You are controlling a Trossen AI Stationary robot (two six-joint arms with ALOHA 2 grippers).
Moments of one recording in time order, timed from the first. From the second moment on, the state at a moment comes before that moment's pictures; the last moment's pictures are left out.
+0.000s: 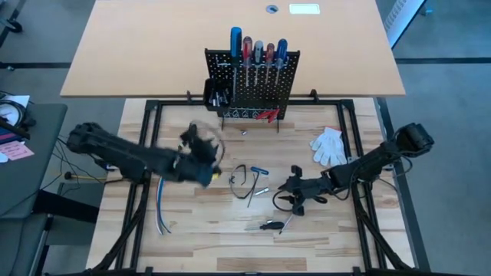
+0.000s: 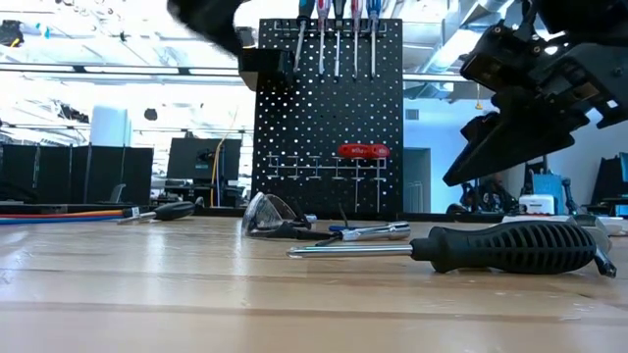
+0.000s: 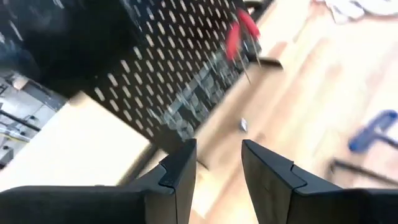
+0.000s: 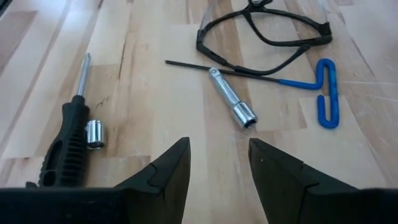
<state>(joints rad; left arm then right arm) -0.26 1.34 1.09 -0.67 -1.05 -0.36 0.37 1.41 0.48 0.24 0.29 0.31</state>
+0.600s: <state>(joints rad) -0.07 1.41 0.39 0.47 -0.81 -0.34 0.32 1.41 0.48 0.28 0.29 0.29</state>
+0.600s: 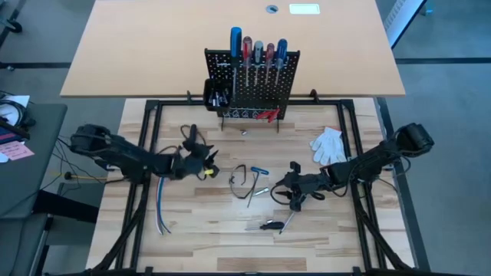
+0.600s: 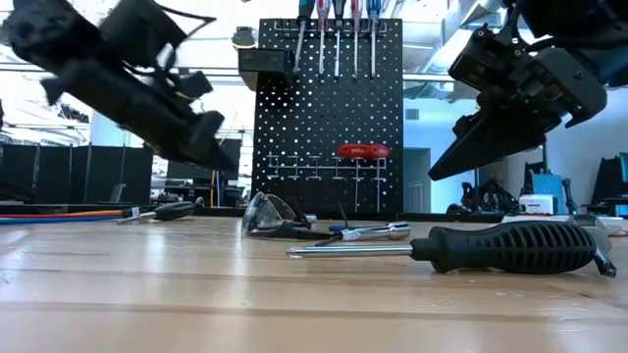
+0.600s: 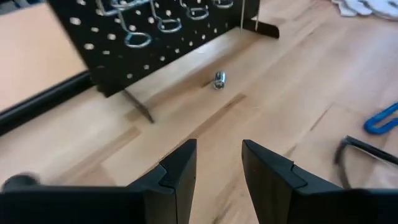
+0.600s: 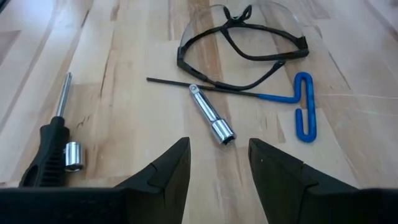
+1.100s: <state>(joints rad) 0.10 1.85 0.76 0.53 -0.66 -0.03 0.33 1.41 0.48 0.27 0.29 0.29</state>
